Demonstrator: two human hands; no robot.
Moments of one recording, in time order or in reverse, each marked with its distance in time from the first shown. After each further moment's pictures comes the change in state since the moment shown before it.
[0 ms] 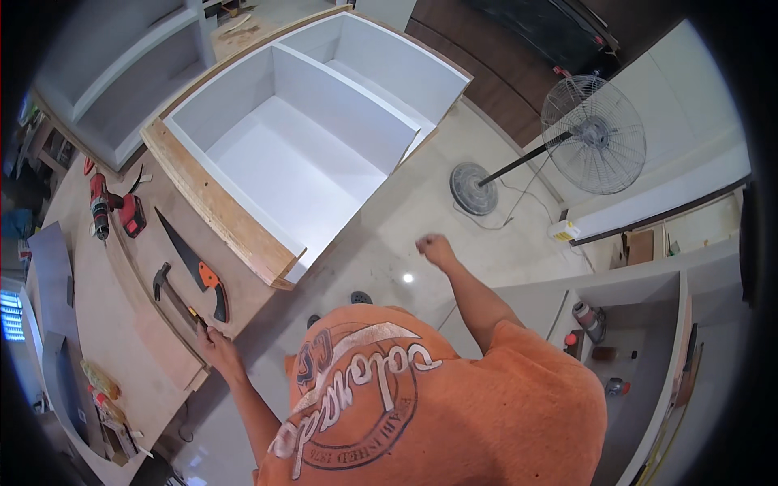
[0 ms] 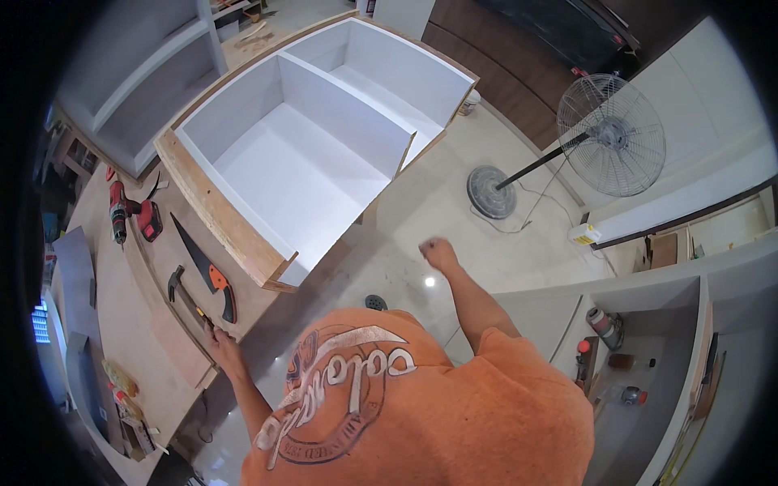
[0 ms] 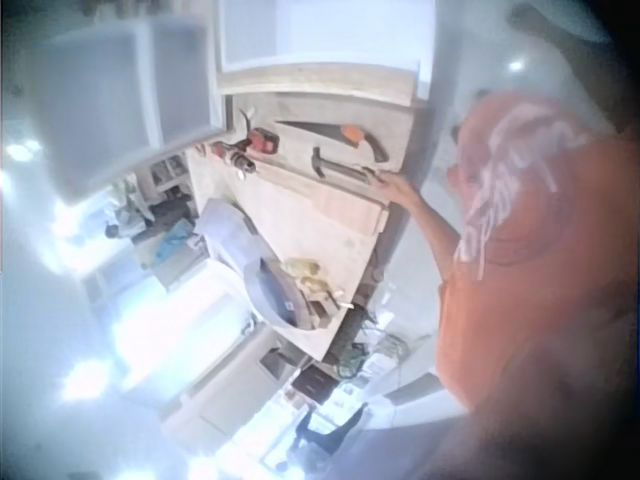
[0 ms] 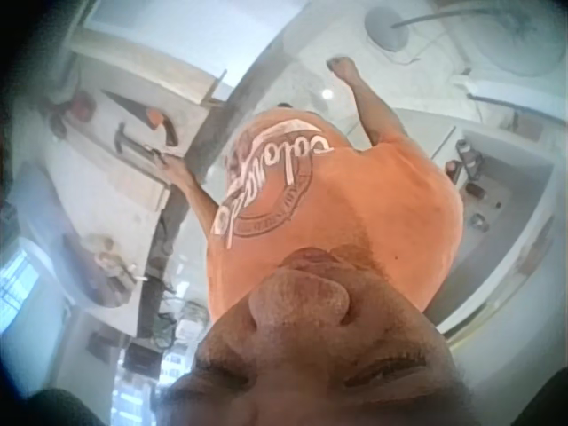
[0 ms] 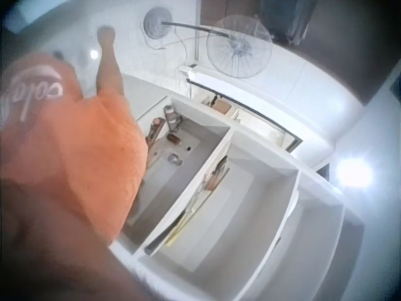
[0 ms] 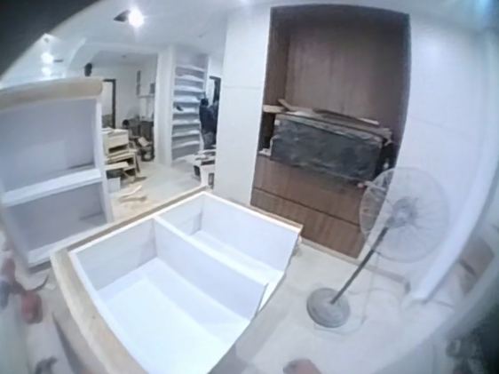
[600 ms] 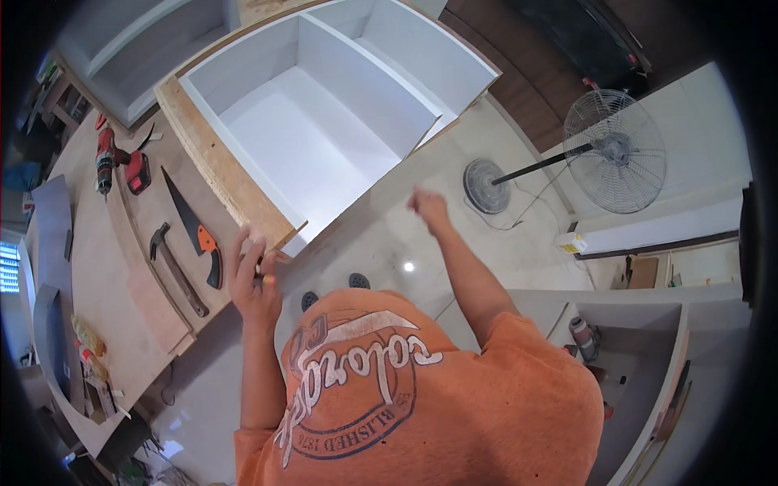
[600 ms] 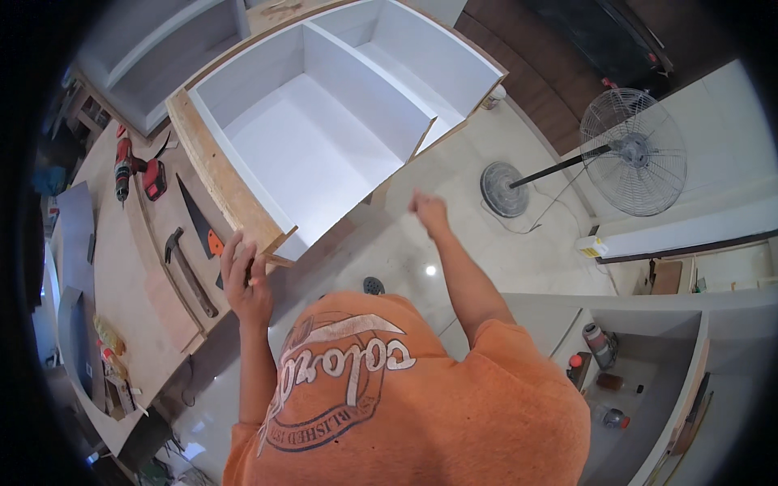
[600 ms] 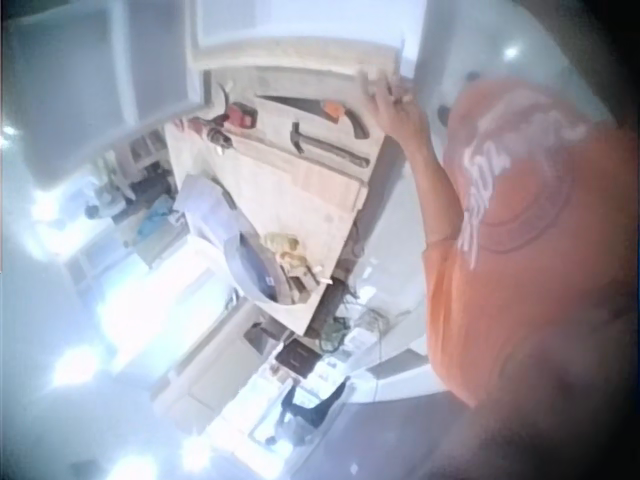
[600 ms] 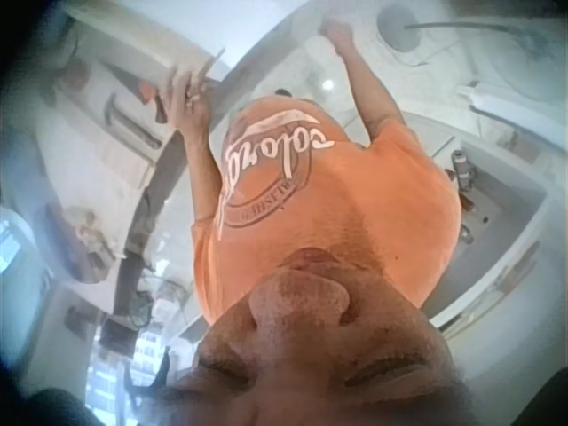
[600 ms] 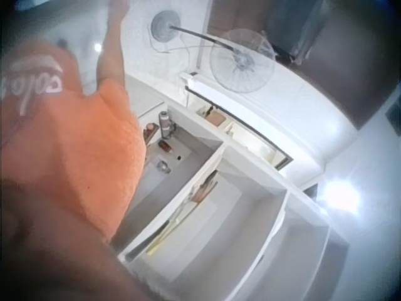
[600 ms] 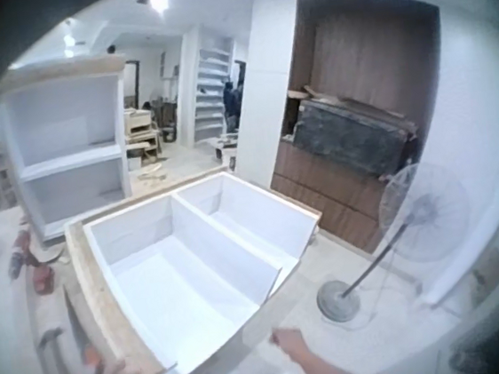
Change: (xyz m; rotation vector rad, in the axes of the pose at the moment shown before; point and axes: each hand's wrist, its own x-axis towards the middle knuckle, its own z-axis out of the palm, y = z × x) left_hand -0.060 0.141 0.080 -0.037 -0.172 0.878; right_hand 0.053 -0.083 0.001 0.255 0.040 -0.116
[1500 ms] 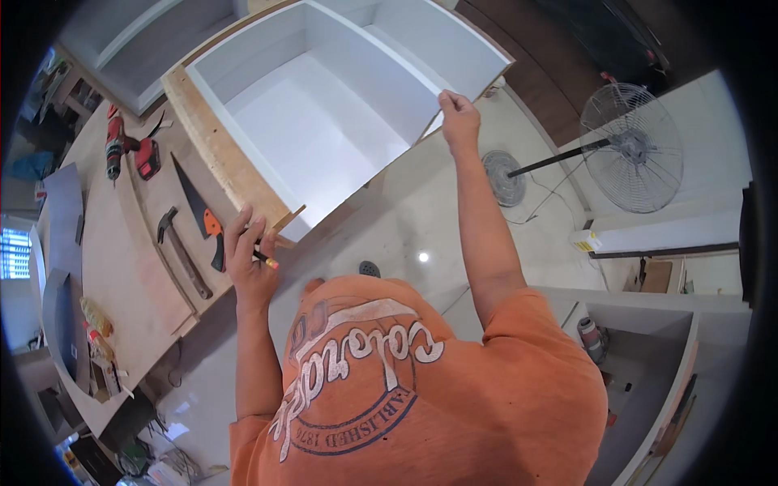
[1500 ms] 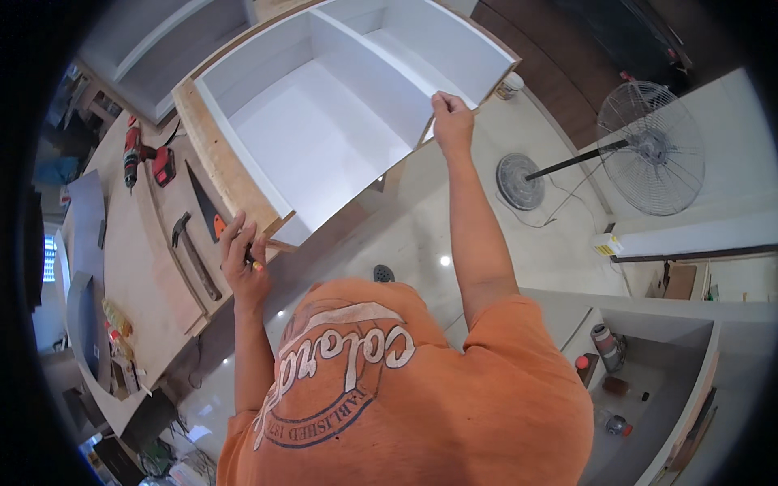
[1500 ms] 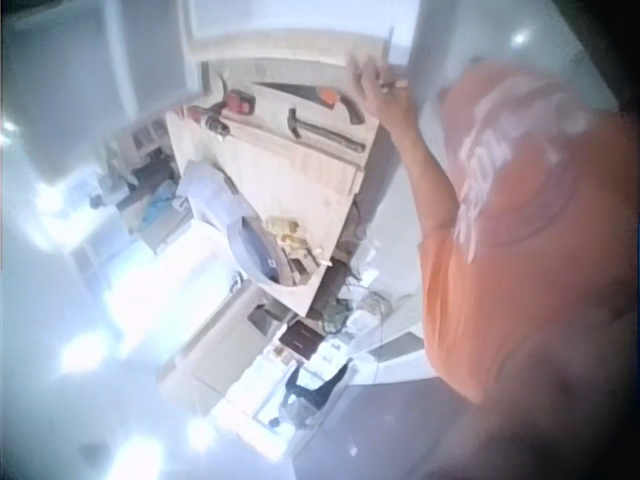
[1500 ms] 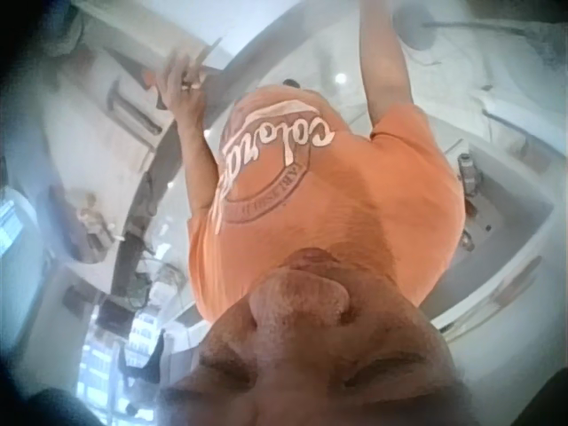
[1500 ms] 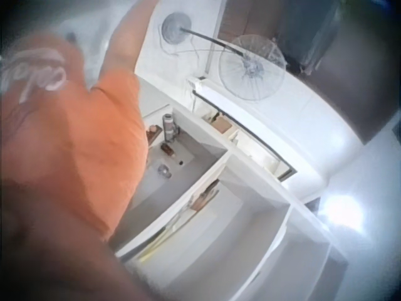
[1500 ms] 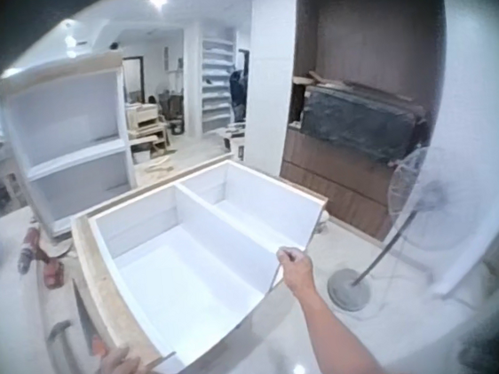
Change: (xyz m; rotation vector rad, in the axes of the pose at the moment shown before) left_hand 0.004 -0.003 0.002 0.091 -0.064 -0.009; right_hand 0.070 -0.158 -0.052 0.269 0.446 -0.340
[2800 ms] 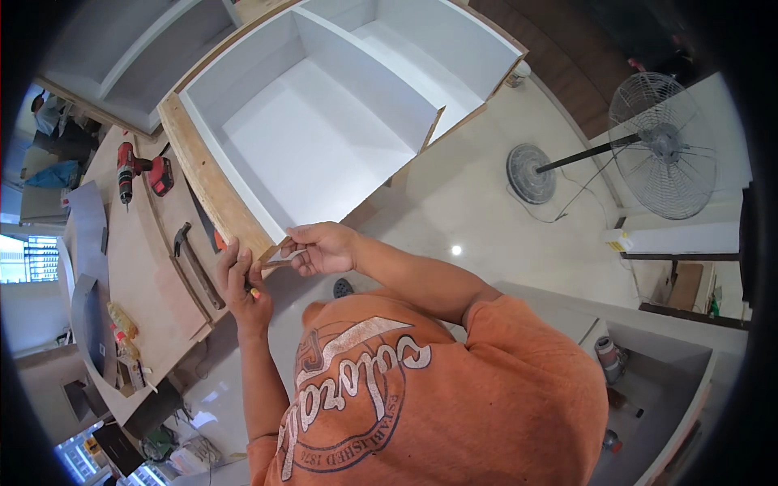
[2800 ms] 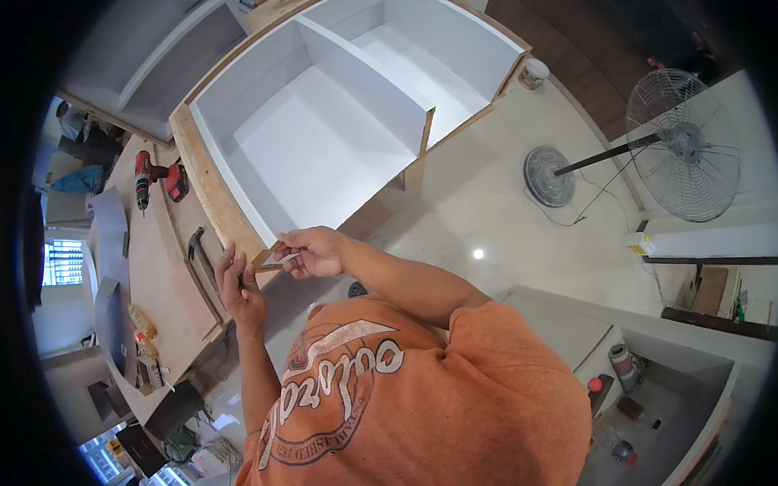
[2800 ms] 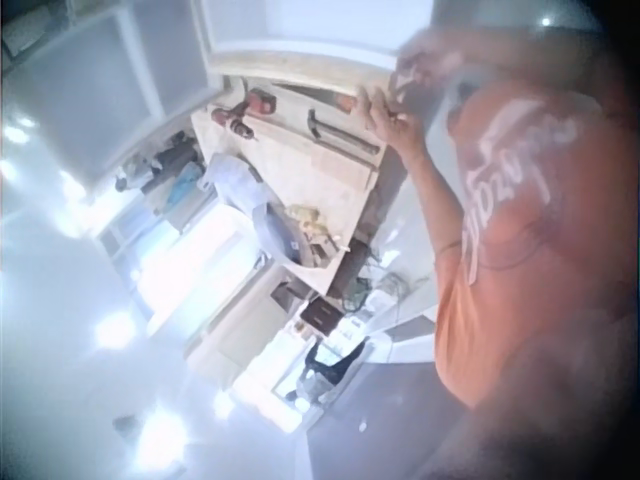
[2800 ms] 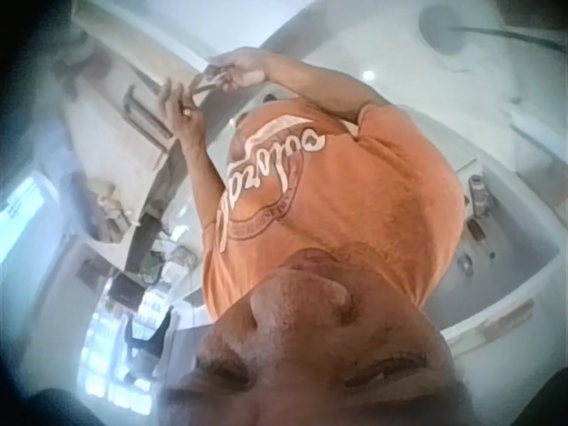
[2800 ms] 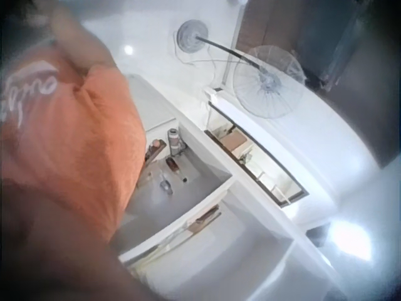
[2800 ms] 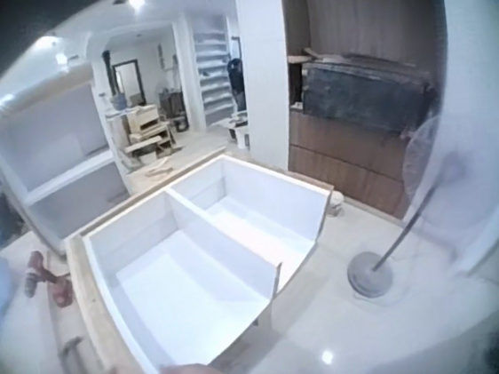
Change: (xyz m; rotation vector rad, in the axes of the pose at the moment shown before) left_hand 0.003 0.015 0.003 0.247 -0.043 0.020; right_hand -0.201 -0.056 0.094 1.142 -1.382 1.306
